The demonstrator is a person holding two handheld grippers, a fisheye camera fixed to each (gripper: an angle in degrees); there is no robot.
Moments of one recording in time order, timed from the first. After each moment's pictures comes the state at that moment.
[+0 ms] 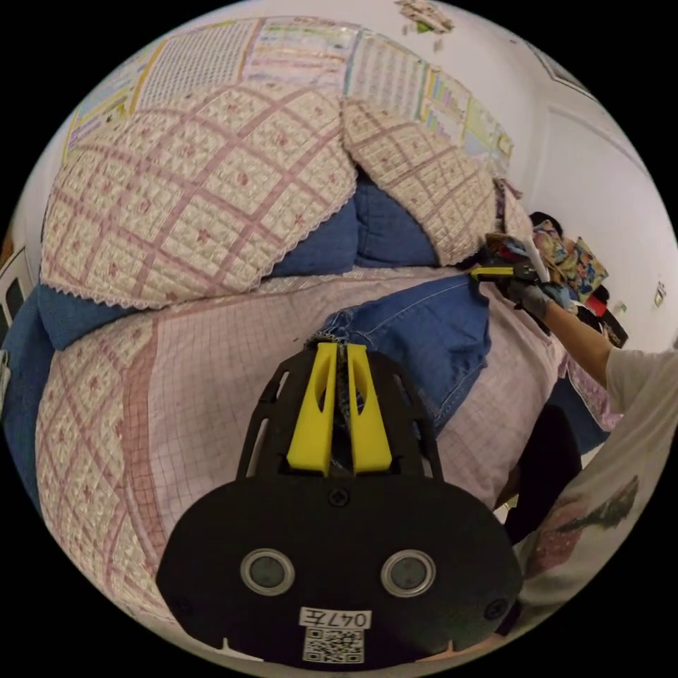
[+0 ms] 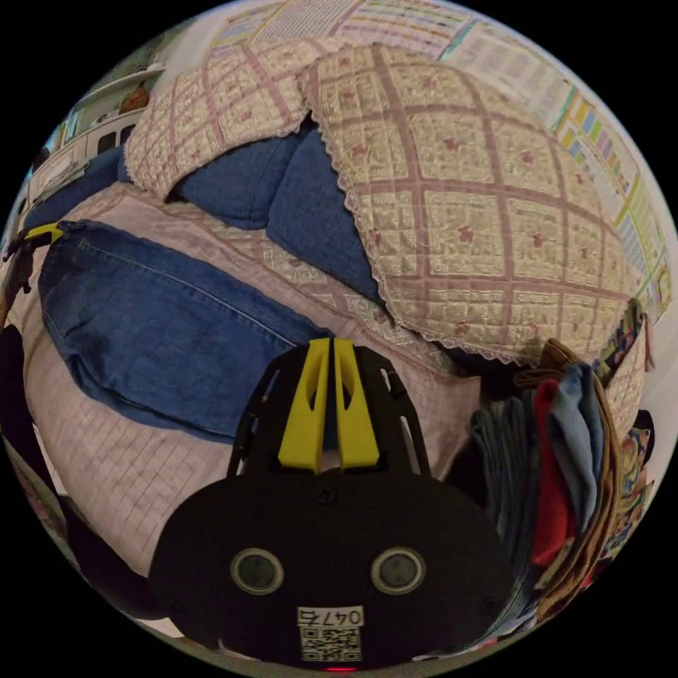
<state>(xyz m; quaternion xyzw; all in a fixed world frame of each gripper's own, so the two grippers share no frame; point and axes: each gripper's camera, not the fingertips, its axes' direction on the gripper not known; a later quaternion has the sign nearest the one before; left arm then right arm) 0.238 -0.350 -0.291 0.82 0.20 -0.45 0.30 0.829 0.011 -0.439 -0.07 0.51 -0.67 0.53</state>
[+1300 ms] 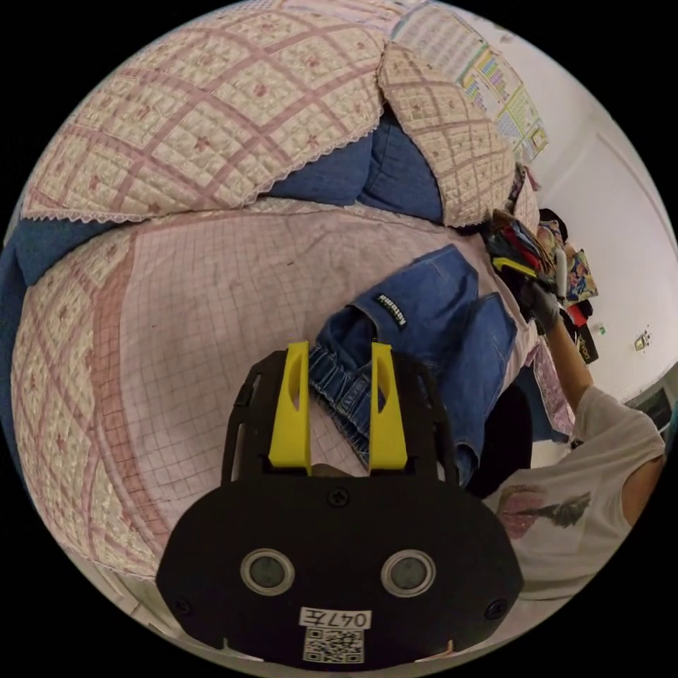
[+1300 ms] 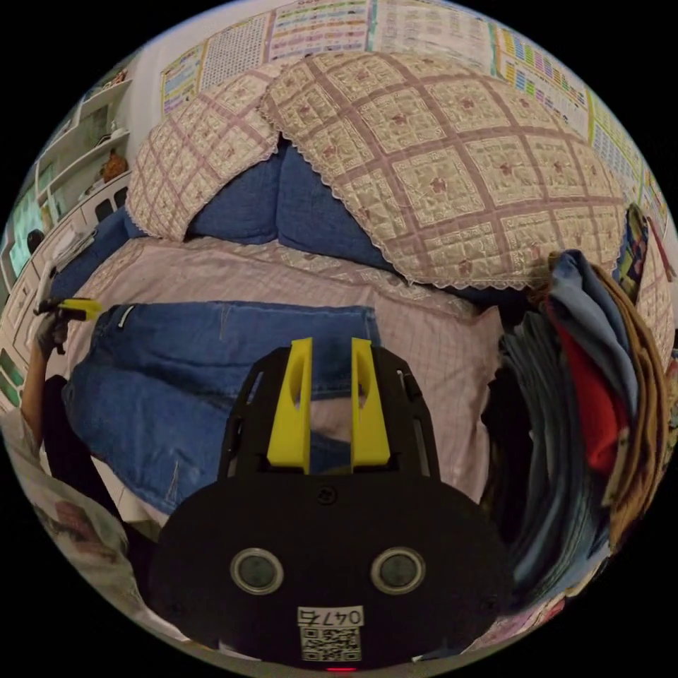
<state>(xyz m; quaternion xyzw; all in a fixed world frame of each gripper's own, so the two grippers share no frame) 0.129 -0.450 -0.274 0.74 0.38 -0.39 0.39 0.890 -0.039 -0.453 -0.09 0.48 -0.58 0.65</state>
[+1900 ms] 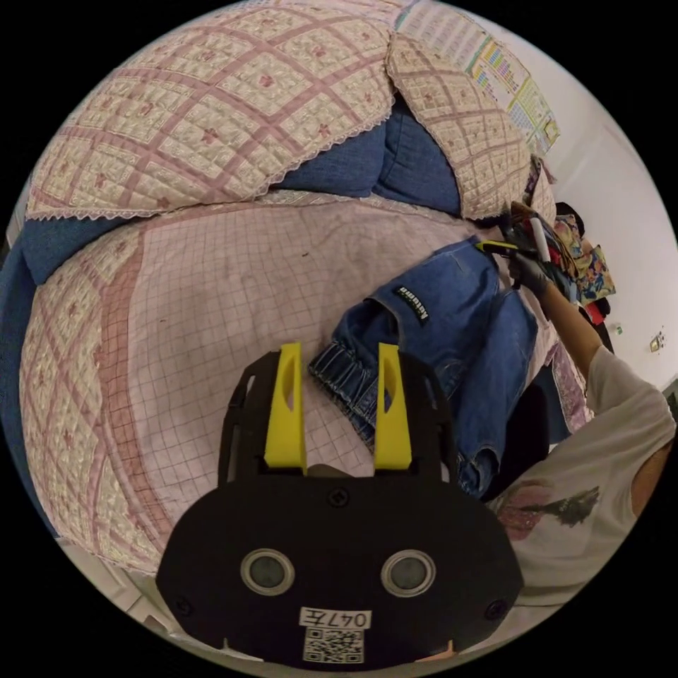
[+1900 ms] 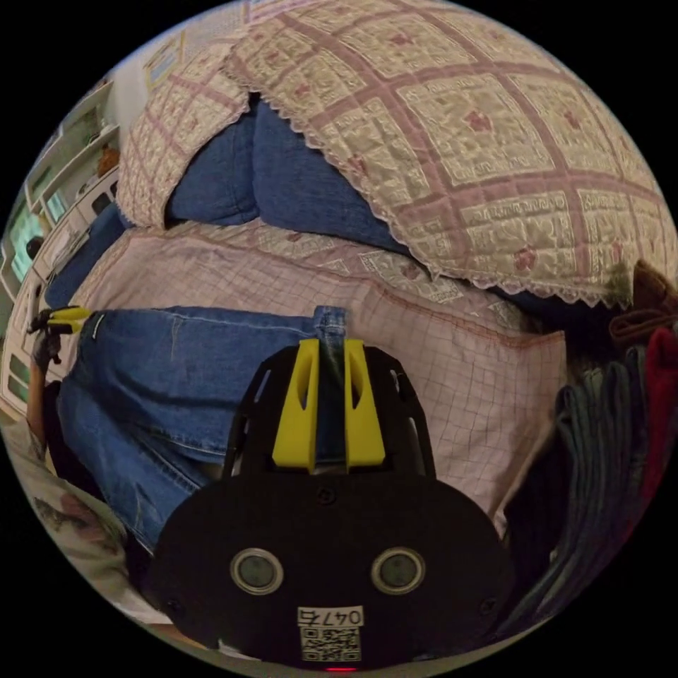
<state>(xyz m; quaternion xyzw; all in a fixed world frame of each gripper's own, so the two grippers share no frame) 0.125 -0.437 -0.247 0.71 0.37 -0.43 0.41 0.905 -0.116 -0.426 -0.17 0.48 -0.58 0.64</state>
